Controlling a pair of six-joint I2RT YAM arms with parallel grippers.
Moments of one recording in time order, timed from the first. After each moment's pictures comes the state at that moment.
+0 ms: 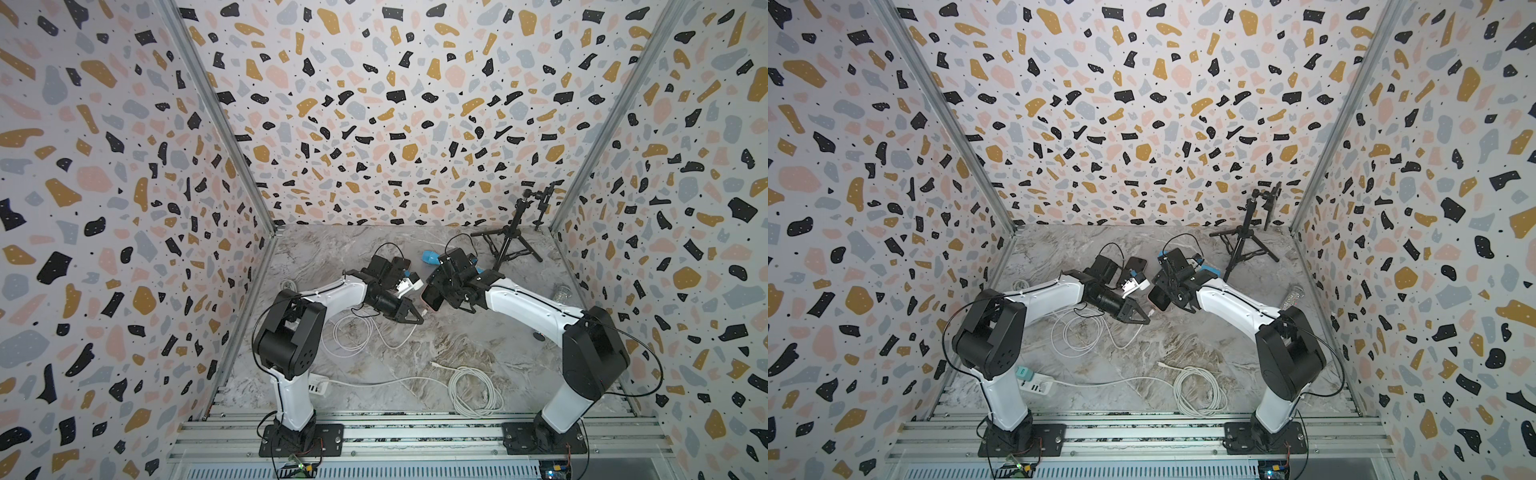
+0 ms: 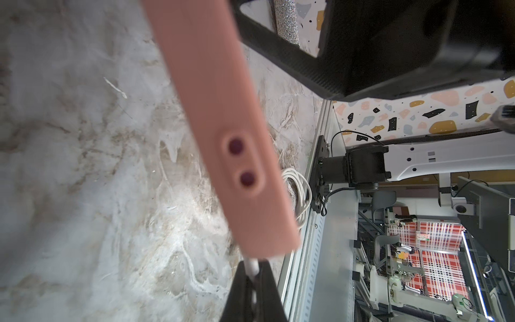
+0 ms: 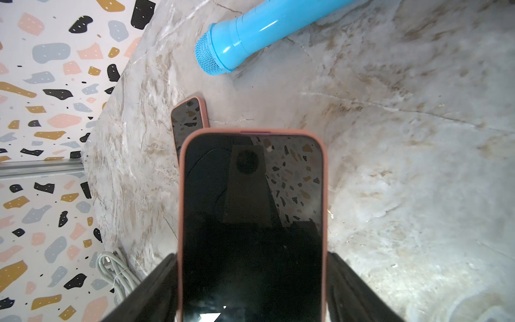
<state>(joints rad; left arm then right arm) -0.48 1.86 1.22 -0.58 1.01 0.04 0.66 1.69 1.27 -0.45 0.13 1.22</state>
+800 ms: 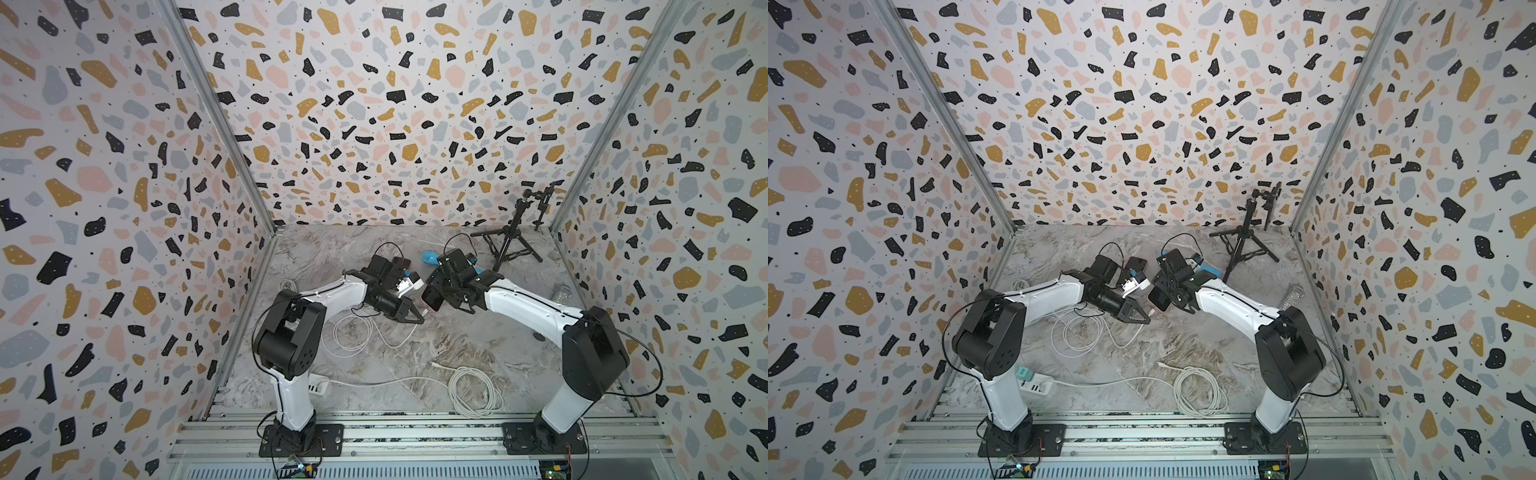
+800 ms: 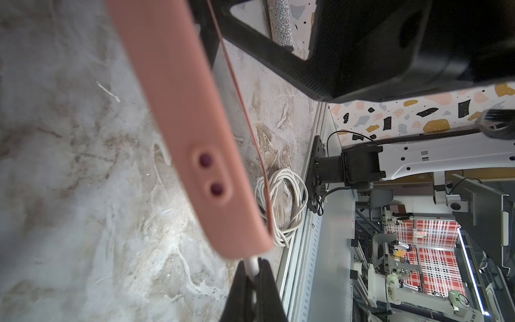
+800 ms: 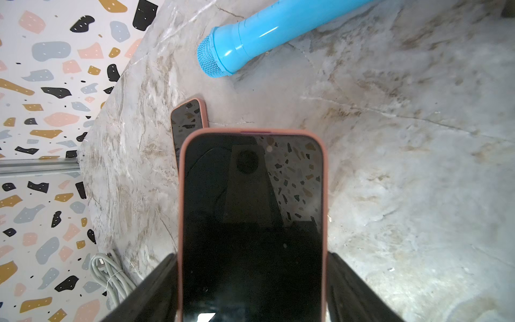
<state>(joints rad) -0.48 1.86 1.23 -0.58 1.03 0.05 0.67 1.69 1.27 -0.45 0.15 1.19</state>
